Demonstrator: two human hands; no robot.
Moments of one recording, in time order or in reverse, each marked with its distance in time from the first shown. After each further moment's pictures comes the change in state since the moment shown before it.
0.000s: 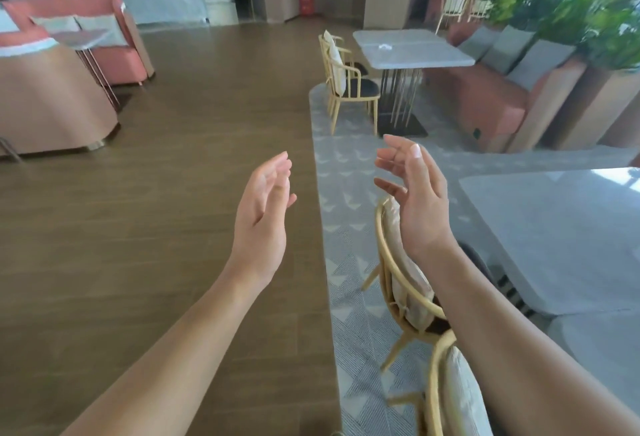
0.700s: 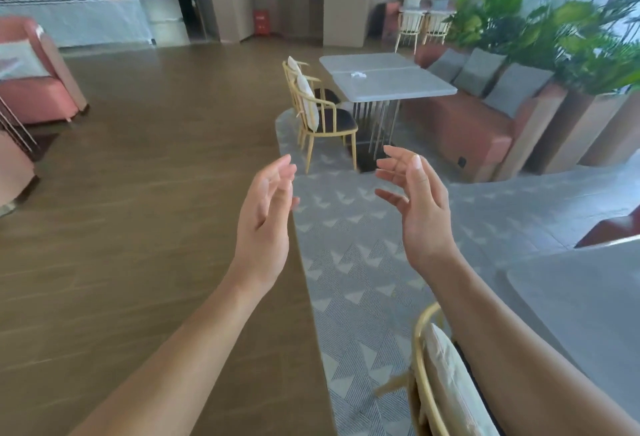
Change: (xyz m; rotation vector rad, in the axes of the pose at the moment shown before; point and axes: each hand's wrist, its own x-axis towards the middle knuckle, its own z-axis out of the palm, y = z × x) left_hand 0.459 -0.191 0.019 -0.057 -0.131 0.063; right_hand 0.420 0.177 0.095 -0.062 0.118 -0.023
